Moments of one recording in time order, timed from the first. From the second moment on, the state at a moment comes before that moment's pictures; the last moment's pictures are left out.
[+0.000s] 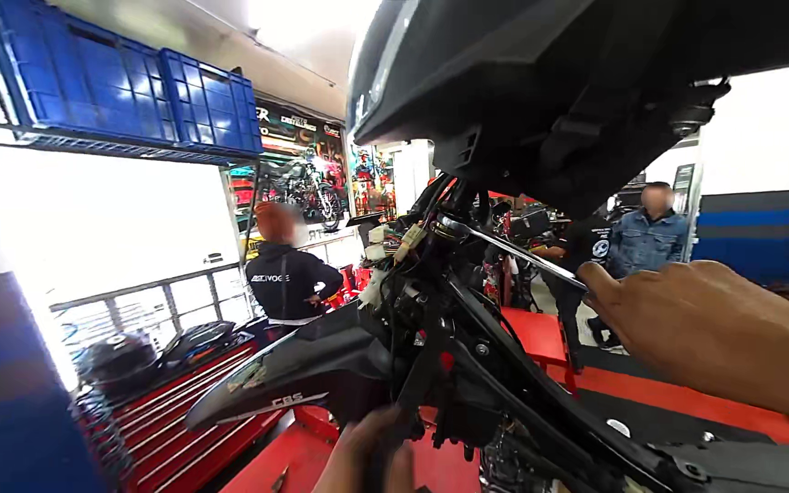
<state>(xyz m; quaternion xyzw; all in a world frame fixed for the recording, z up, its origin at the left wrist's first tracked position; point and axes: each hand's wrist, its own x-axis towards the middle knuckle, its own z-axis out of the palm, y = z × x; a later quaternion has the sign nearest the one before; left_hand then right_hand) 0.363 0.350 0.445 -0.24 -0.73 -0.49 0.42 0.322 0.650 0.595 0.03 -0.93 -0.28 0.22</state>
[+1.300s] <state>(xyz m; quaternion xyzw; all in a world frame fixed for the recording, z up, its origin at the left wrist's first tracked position) 0.314 0.473 0.553 -0.09 -0.82 -0.39 0.41 0.318 0.655 0.600 0.09 -0.93 -0.29 0.23</state>
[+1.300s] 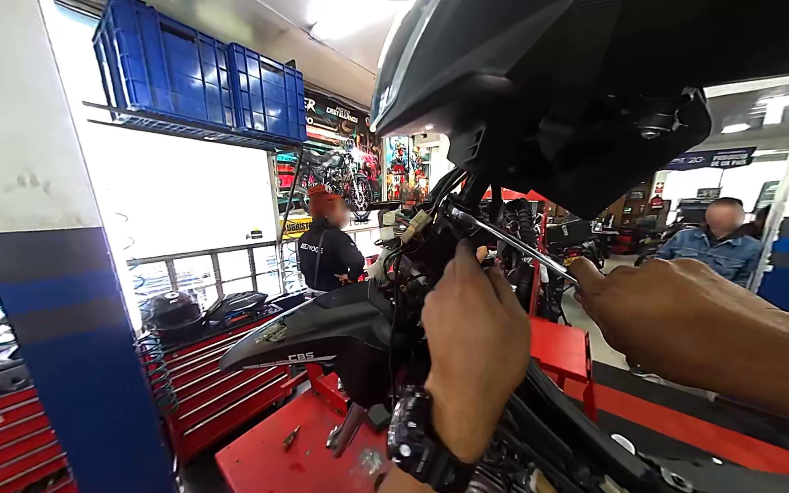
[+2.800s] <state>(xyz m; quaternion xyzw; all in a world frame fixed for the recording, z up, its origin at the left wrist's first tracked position) 0.263 0.529 0.536 -0.22 -0.47 -0.83 0.19 0.298 0.670 0.588 0.10 -0.92 -0.25 0.29</state>
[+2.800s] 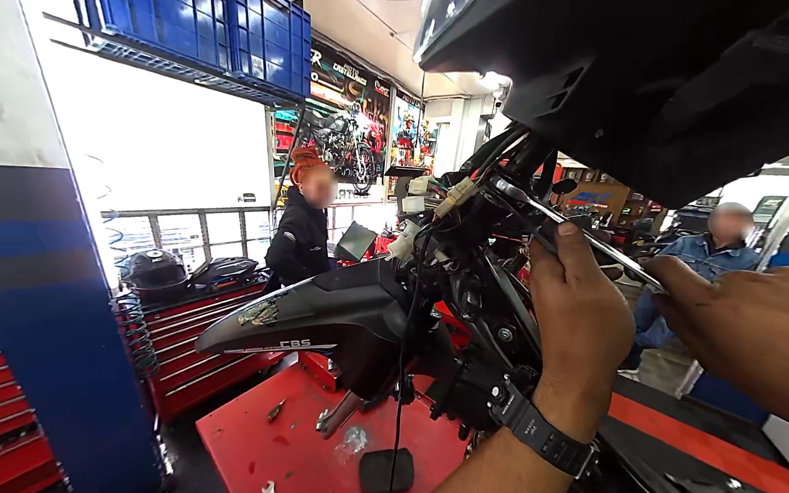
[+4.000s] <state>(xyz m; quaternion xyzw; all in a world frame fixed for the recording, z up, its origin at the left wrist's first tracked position) 0.263 0.542 0.562 -0.14 -0.42 -0.90 0.05 0.292 0.687 0.589 0.13 -0.92 -0.21 0.30</state>
